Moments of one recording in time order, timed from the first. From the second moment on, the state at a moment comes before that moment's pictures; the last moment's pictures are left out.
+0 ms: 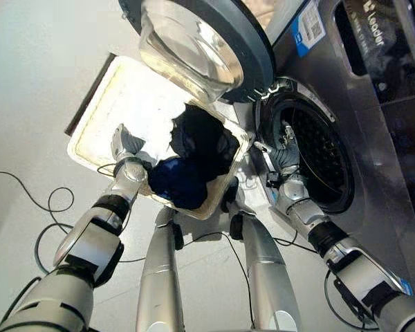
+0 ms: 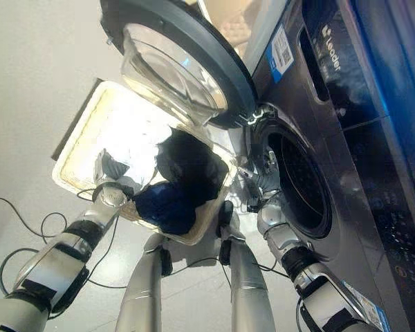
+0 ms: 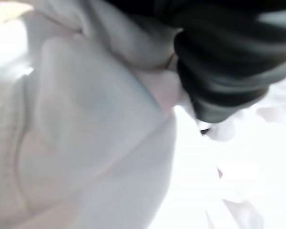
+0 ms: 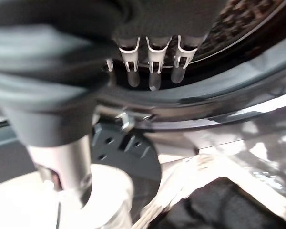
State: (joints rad) left arm -0.85 0.48 -0.45 1.03 -0.05 -0.16 0.65; right arm -0.66 -0.38 0.48 0.65 0.37 -0.35 -0.54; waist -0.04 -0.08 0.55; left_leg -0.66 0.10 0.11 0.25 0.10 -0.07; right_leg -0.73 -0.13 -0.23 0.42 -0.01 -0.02
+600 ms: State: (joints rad) left arm -0.64 0.56 -0.45 0.69 0.15 -0.41 0.67; right arm -0.62 -0.47 0.49 0.59 0.34 -0.32 -0.09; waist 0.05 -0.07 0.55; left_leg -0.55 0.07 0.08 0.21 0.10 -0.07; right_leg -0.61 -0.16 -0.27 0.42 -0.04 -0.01
